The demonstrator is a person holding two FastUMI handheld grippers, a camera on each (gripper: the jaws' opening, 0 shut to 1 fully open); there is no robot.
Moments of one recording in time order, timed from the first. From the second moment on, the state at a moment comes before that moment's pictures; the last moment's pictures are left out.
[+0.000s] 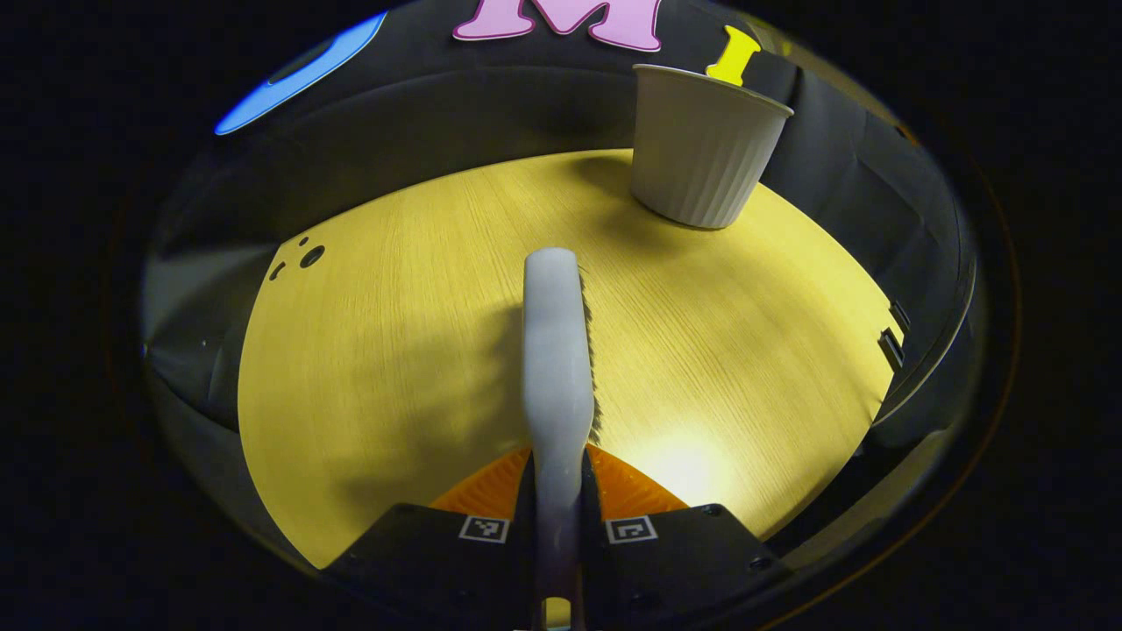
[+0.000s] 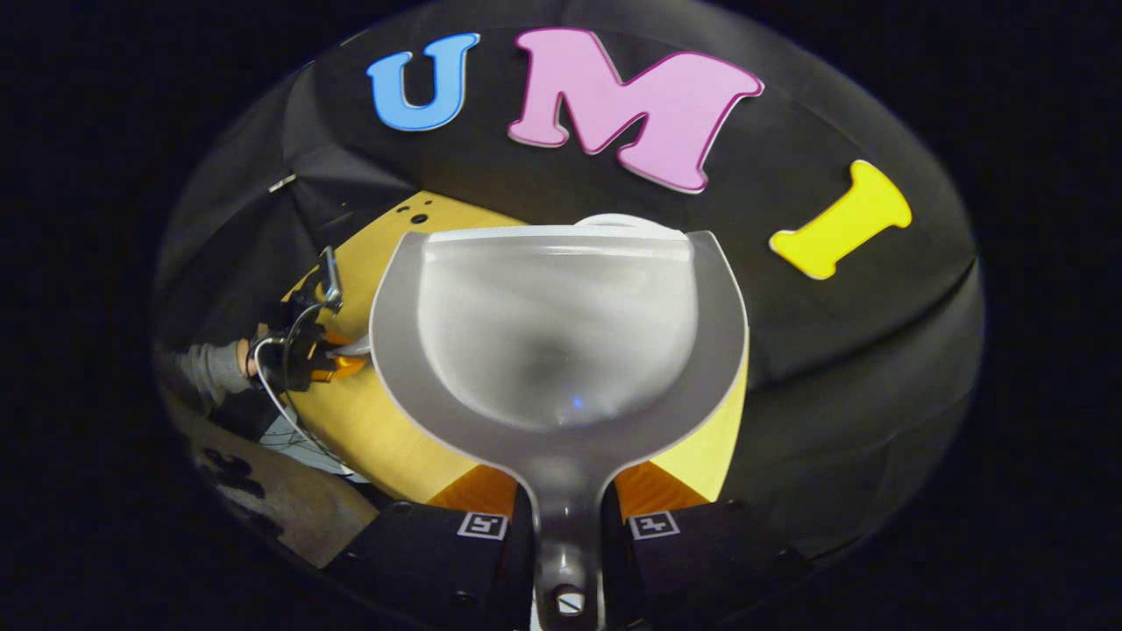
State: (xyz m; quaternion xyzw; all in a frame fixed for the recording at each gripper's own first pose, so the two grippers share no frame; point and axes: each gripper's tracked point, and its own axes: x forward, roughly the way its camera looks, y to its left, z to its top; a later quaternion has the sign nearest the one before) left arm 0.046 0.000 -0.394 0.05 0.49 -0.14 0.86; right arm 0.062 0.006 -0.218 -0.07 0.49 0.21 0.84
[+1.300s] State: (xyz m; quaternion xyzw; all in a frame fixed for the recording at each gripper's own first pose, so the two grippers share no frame) left arm 0.055 0.007 -0.411 0.08 0.53 -0.08 0.84; right arm -0.033 0.117 -0.479 -0.03 0.63 0.20 0.75
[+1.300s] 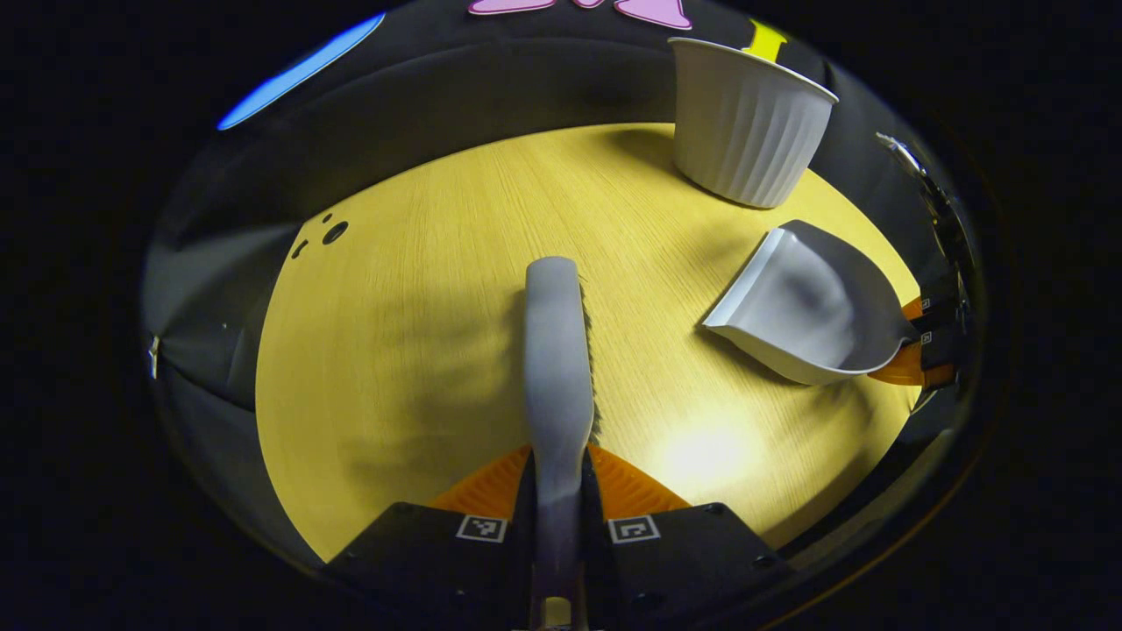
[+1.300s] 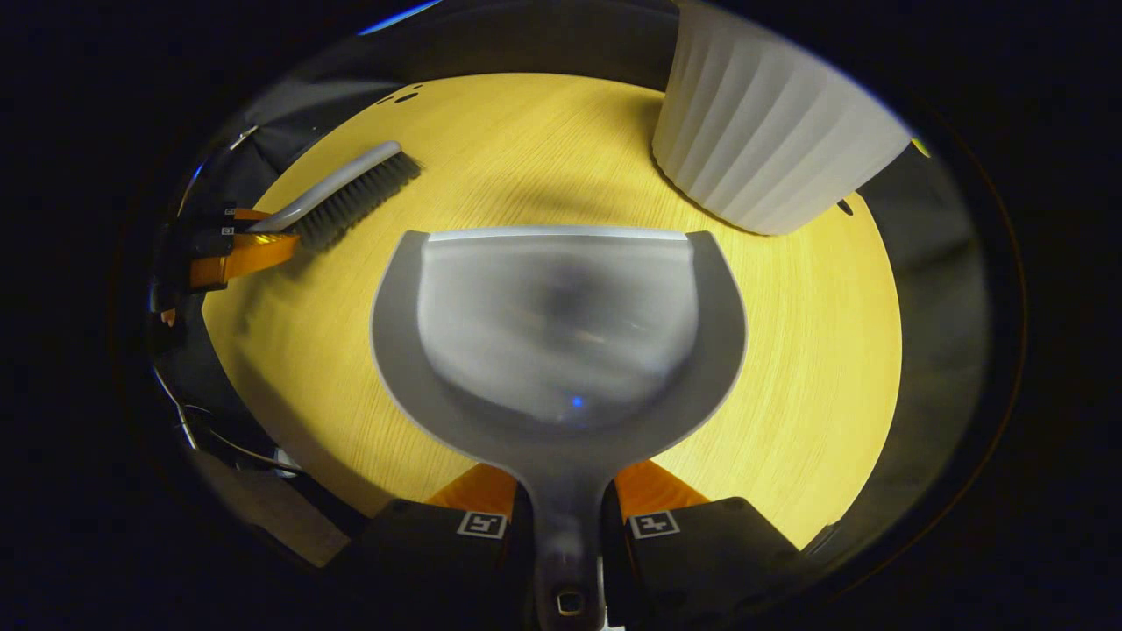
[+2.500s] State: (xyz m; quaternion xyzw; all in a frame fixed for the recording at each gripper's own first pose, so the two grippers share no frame) left arm 0.081 -0.013 -0.249 0.08 0.34 -0.04 0.94; right arm 0.035 0.109 -0.303 0.08 0.42 0.21 0.88
